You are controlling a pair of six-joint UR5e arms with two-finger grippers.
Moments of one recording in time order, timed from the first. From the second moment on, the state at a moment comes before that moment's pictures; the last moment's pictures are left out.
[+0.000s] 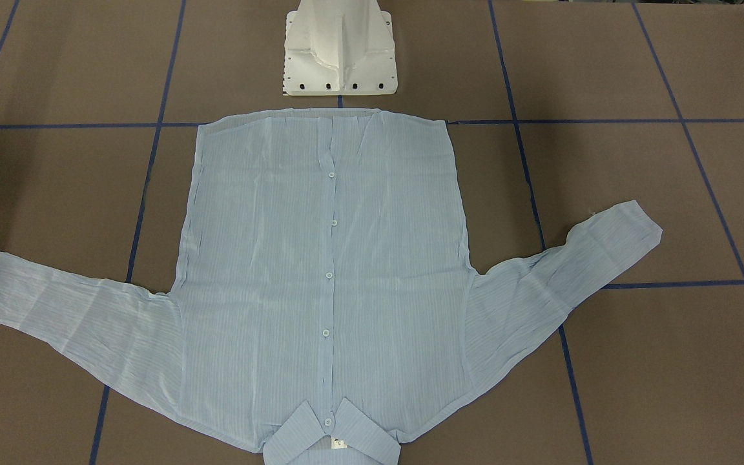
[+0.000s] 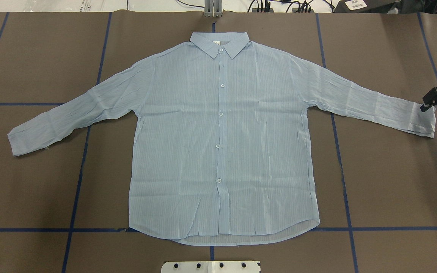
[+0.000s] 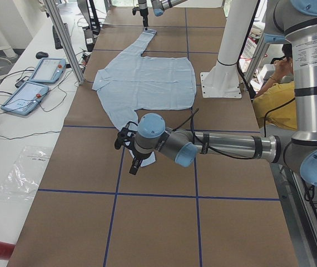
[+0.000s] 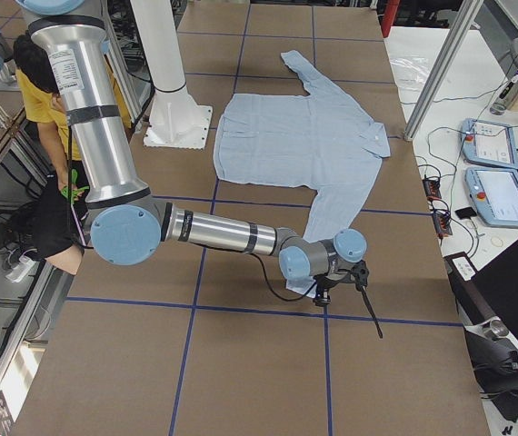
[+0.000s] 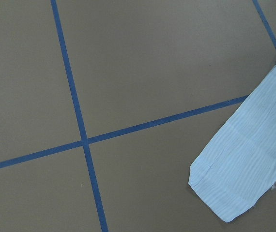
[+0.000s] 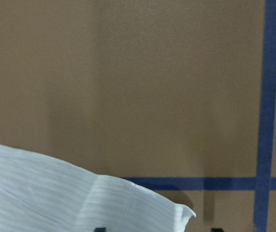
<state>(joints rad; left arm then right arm) -1.46 -1.41 -1.78 -2.05 -2.38 -0.17 1.27 -1.32 1.10 -1.19 2.38 0.35</state>
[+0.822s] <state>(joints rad) -1.46 -1.41 -1.78 -2.05 -2.37 -0.17 1.27 -1.30 1.07 -1.19 2.37 0.35</state>
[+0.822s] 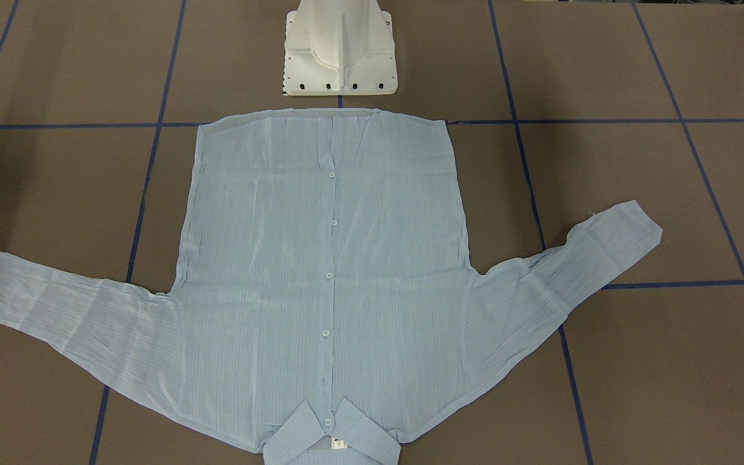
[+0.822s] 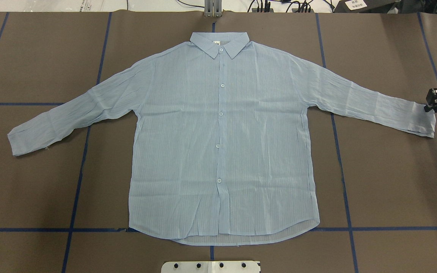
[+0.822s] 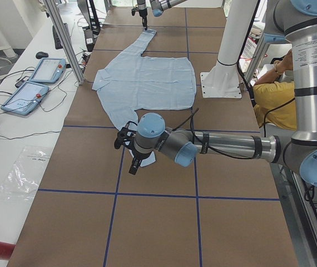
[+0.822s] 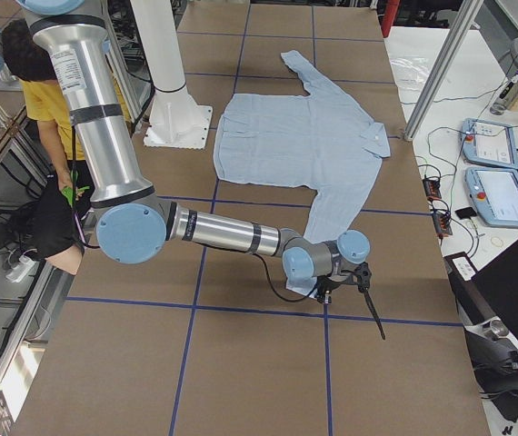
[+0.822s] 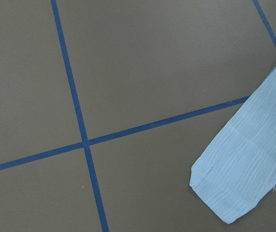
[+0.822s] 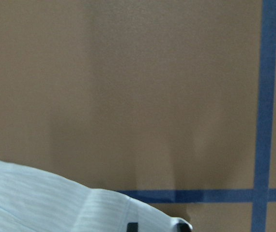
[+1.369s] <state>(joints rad) -1.46 -1.41 -1.78 -2.05 -2.37 -0.17 1.27 -1.30 1.07 -1.18 2.37 0.35</state>
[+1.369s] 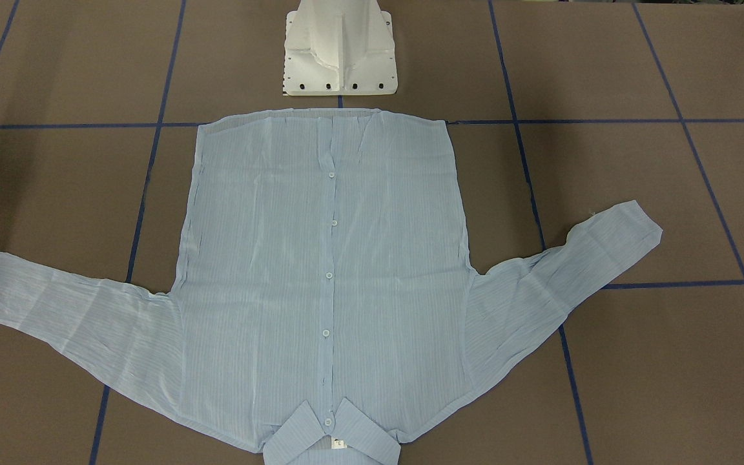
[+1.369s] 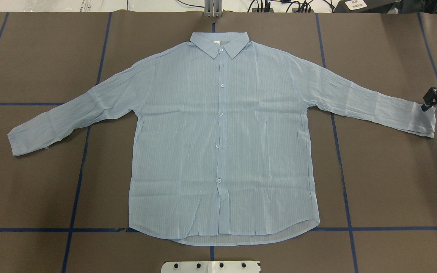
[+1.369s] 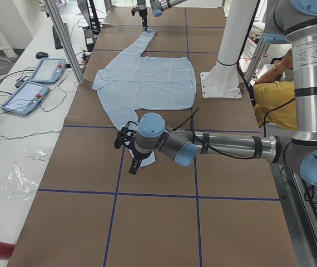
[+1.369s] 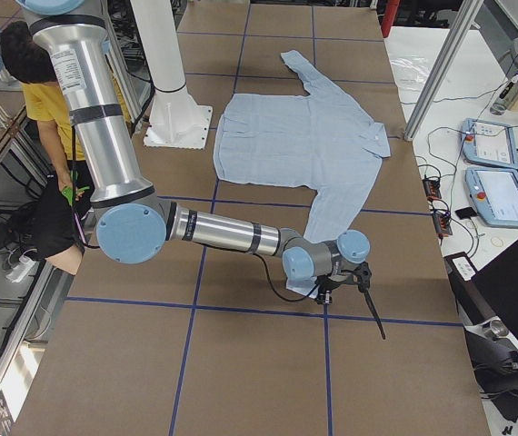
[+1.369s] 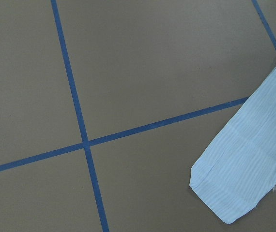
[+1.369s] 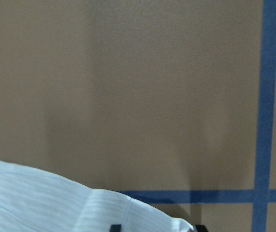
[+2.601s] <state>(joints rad) -1.46 -1.41 -1.78 -2.05 -2.37 -0.17 1.26 -1.31 1.23 -1.19 2.37 0.50</state>
